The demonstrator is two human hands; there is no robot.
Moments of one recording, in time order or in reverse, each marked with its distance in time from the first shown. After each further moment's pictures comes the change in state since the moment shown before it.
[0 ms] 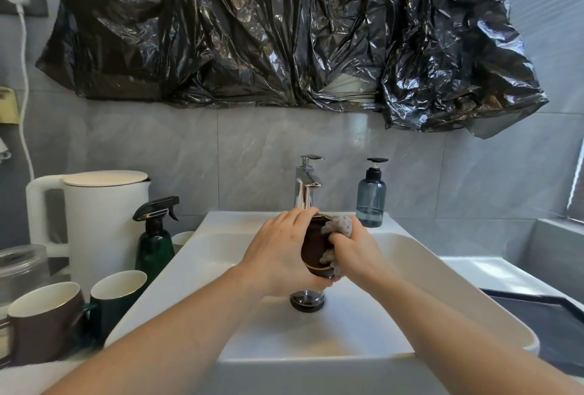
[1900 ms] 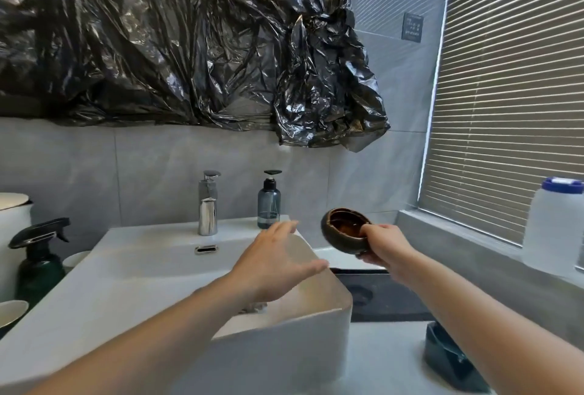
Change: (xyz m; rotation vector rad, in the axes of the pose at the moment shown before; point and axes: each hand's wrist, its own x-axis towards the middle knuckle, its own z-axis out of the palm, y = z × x) left_hand 0.021 0.183 -0.022 -0.431 -0.326 -0.169; right_hand -0.047 0.008 -0.241 0.113 0.328 0.425
